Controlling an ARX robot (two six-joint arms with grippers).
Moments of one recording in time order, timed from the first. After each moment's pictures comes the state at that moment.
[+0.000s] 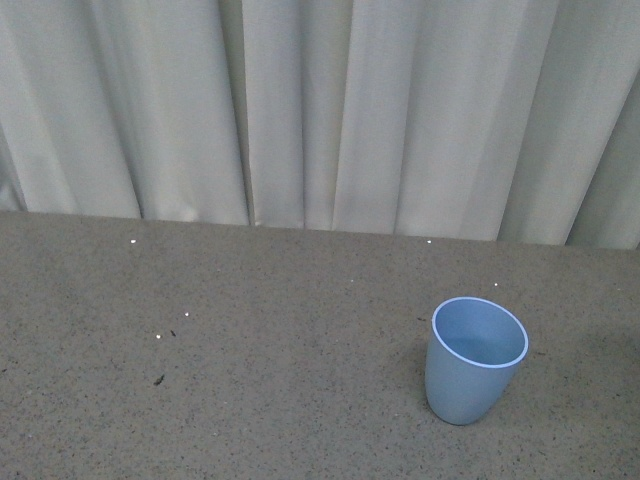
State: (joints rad) left arm 0.00 0.00 0.02 0.00 0.00 -0.01; right arm -0.27 1.60 0.70 0.39 0.21 0.30
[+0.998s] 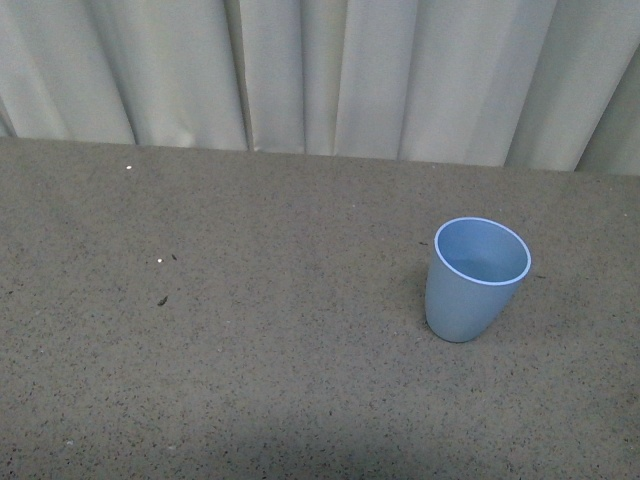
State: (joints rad) left arm 0.00 0.00 0.02 0.00 0.00 -0.01; right arm -0.44 1.83 0.92 0.35 0.15 0.28
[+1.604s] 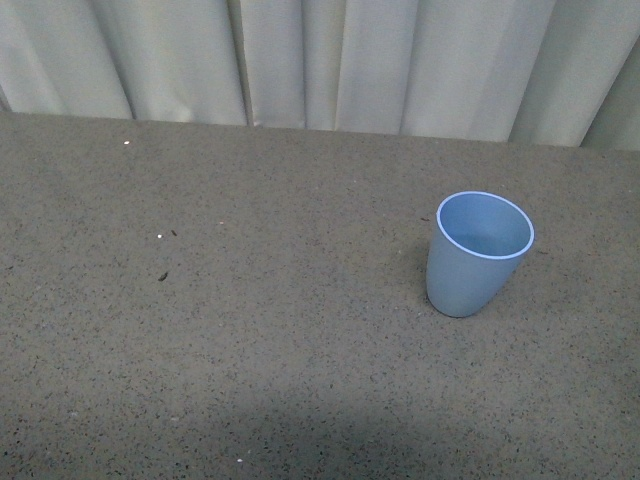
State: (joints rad) left arm 0.00 0.00 0.02 0.00 0.00 -0.01; right arm -0.42 1.92 1.00 0.36 0.14 0.27
